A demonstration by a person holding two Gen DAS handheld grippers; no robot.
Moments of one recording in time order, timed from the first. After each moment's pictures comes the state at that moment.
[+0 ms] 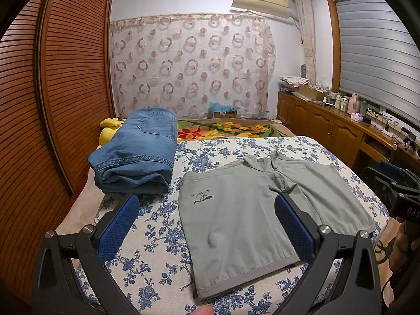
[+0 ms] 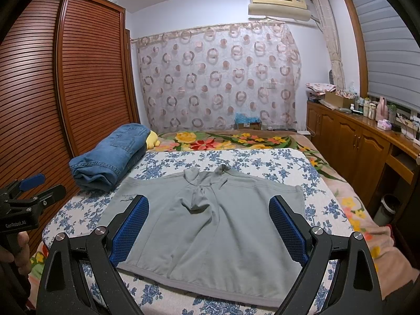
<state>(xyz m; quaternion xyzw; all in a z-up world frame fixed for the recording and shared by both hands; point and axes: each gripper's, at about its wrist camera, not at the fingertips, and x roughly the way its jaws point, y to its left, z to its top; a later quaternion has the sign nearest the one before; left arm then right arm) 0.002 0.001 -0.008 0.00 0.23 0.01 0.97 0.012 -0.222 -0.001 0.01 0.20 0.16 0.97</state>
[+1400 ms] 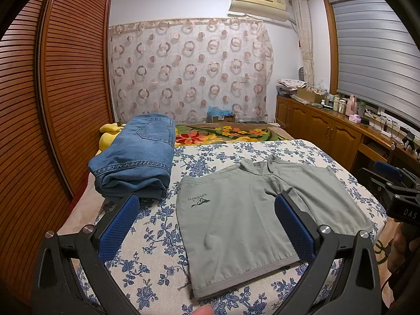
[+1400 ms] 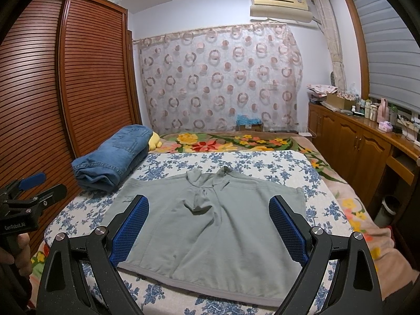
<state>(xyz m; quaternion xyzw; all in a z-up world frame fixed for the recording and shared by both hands) 0.002 0.000 -0.002 0.00 0.23 0.00 0.97 0.011 -0.223 0.000 0.01 0.20 0.17 0.97</state>
